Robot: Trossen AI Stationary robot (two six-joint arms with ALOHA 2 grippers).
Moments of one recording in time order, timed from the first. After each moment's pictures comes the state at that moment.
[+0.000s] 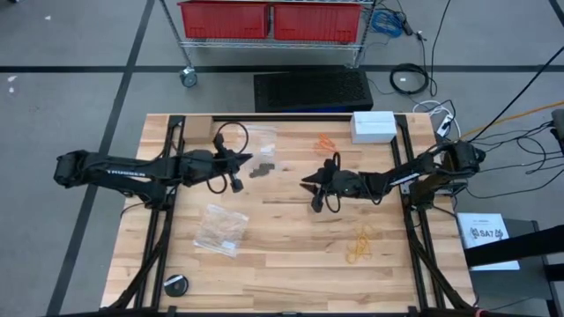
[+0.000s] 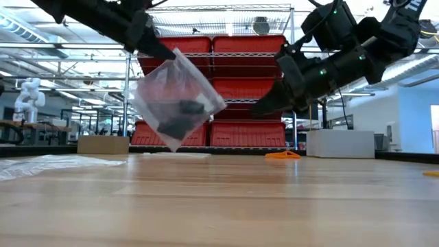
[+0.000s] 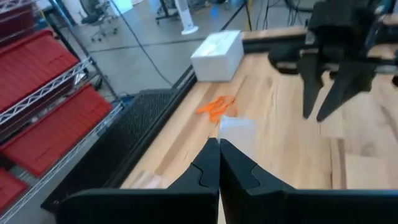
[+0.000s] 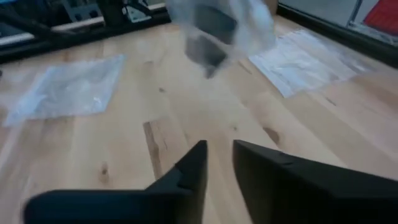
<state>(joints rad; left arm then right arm) 0.07 1.00 0.58 0.11 -0.40 0.16 0.00 1.57 0.51 0.66 0.28 0.25</state>
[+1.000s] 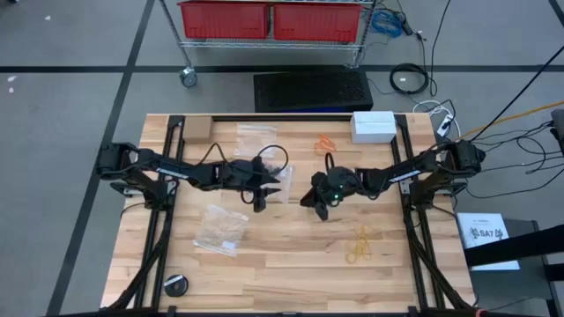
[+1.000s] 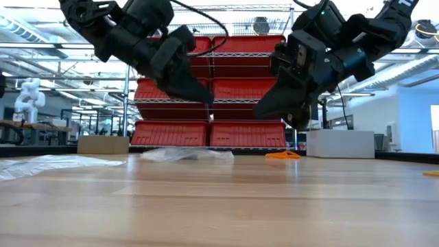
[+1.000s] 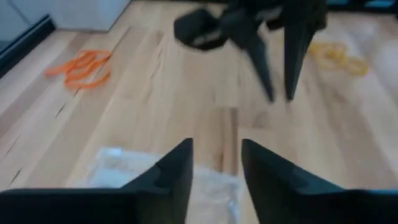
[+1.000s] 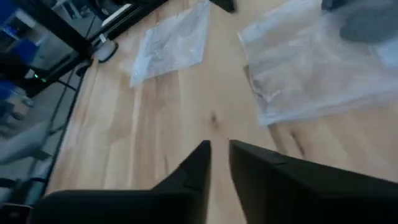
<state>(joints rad) 0.07 1.49 0.68 0.35 0.02 -0.02 -0.03 1.55 0.58 0.46 -0.19 0.55</state>
